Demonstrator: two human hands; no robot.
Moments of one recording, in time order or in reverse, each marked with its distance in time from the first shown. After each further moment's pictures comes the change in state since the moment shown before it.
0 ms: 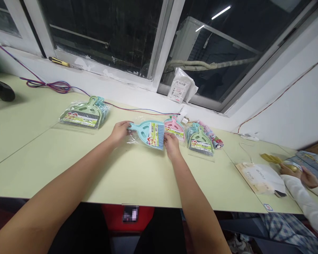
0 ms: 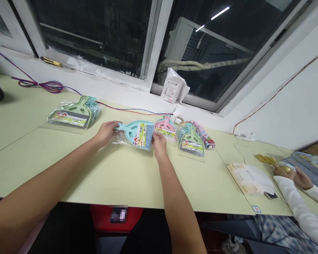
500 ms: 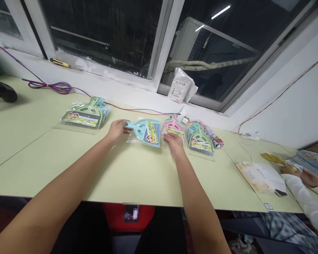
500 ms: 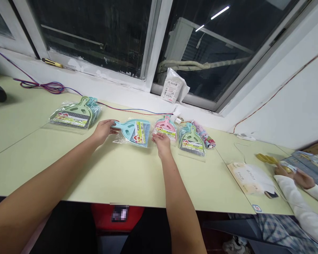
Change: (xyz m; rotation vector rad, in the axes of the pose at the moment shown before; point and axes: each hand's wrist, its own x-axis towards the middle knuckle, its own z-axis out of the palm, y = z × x) left_hand 0.008 0.004 -0.014 0.080 0.036 0.050; right_hand 0.002 -0.014 -0.014 -0.003 0.008 0.024
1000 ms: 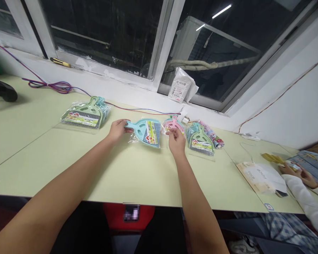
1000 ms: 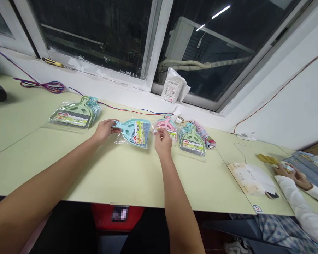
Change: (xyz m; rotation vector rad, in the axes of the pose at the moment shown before) left_hand 0.004 -0.009 0.001 -0.090 0.005 0.013; right_hand -0.023 -0.018 0.001 -0.587 0.043 -0.478
